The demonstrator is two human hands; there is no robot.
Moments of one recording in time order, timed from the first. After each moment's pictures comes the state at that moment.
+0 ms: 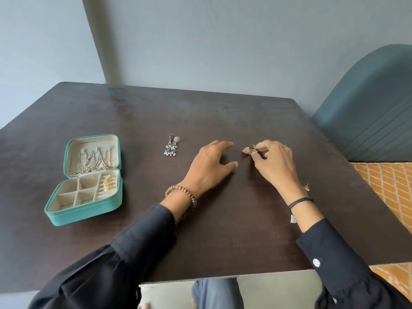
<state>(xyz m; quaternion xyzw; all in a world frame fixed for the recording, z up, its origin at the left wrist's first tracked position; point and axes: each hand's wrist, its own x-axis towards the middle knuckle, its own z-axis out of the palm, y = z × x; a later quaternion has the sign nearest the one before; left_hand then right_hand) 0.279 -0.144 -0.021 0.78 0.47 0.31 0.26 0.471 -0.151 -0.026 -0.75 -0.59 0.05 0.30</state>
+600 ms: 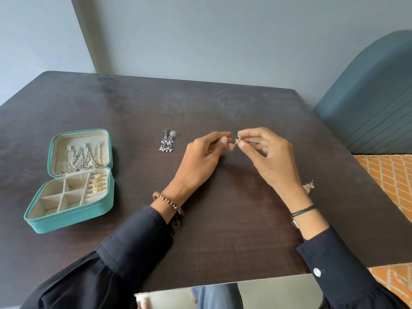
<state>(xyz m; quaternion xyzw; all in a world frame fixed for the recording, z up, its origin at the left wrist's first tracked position) 0.268 -0.141 -0.023 0.69 0.43 0.43 0.40 0.446 -0.172 -0.010 -0.55 -0.65 0.17 0.50</state>
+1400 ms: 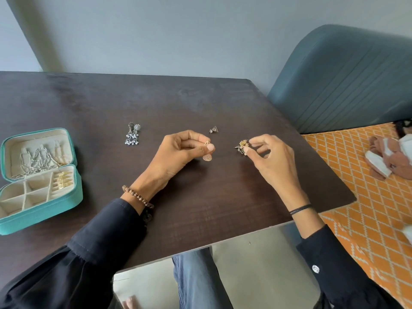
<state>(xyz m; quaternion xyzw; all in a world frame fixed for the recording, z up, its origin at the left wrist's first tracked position) 0.273 -0.169 -0.016 0.60 0.32 0.40 0.61 0.510 -0.245 -0.019 -0.72 -0.56 0.02 0.41</state>
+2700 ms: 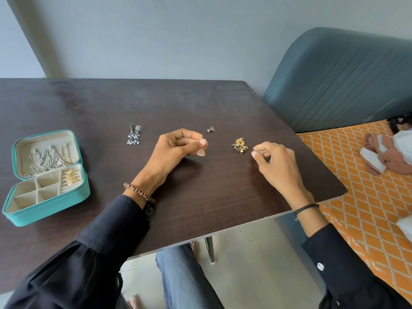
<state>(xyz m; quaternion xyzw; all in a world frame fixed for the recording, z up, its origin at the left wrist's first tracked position) 0.269 -0.170 -0.017 0.58 0.34 0.41 0.62 0.522 -0.269 -0.018 -0.76 -0.57 -0.03 0.29</state>
